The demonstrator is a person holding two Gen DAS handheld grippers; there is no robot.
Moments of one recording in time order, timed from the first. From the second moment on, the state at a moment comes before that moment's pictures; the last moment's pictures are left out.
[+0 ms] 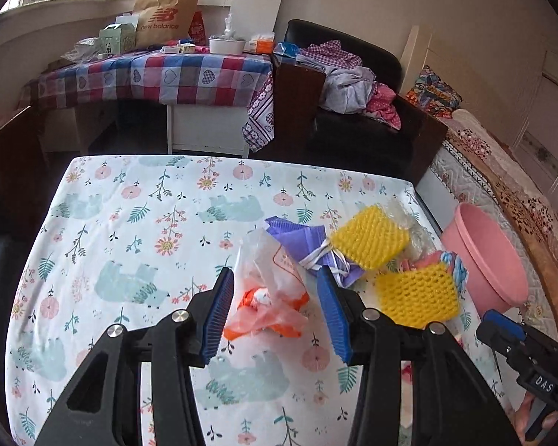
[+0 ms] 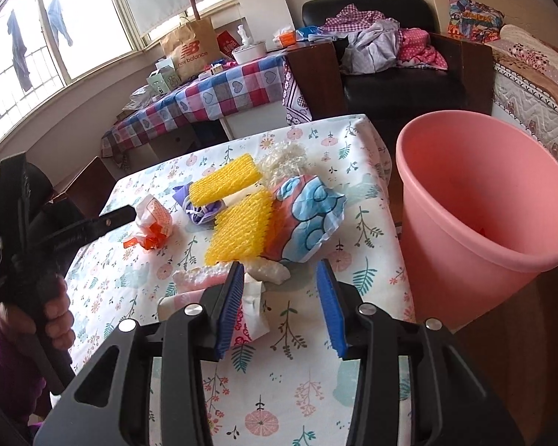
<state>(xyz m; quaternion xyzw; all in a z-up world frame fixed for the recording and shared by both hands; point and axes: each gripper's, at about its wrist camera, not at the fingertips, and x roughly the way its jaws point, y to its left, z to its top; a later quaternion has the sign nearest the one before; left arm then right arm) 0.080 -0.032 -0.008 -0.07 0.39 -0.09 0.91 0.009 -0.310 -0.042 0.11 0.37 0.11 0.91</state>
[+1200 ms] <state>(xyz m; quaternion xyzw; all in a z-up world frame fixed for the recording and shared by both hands) 0.057 0.012 -0.007 -0.15 0.37 -0.12 0.91 0.120 -0.190 -0.047 -0.09 0.42 0.15 0.89</state>
